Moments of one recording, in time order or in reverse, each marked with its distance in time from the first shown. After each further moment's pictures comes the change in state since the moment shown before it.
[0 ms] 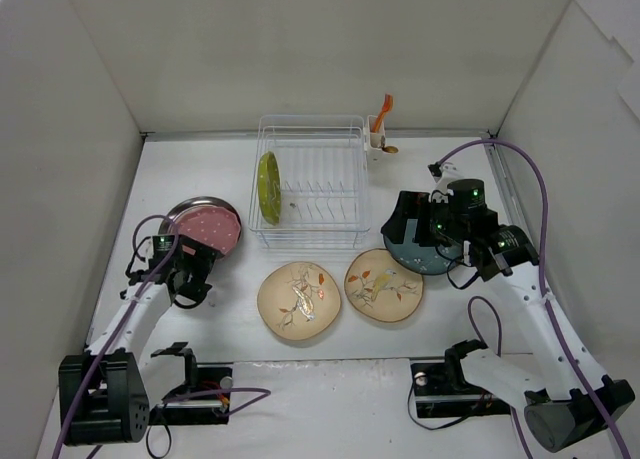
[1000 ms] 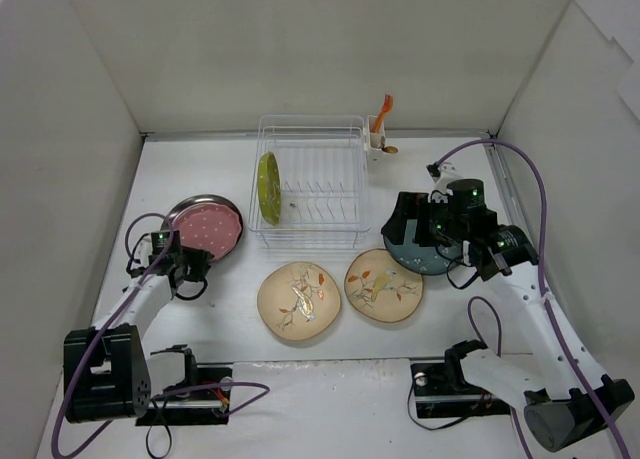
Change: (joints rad) left arm 0.031 0.124 -0.012 0.186 -0.069 -0.145; right arm 0.000 0.002 0.000 0.000 0.001 -0.024
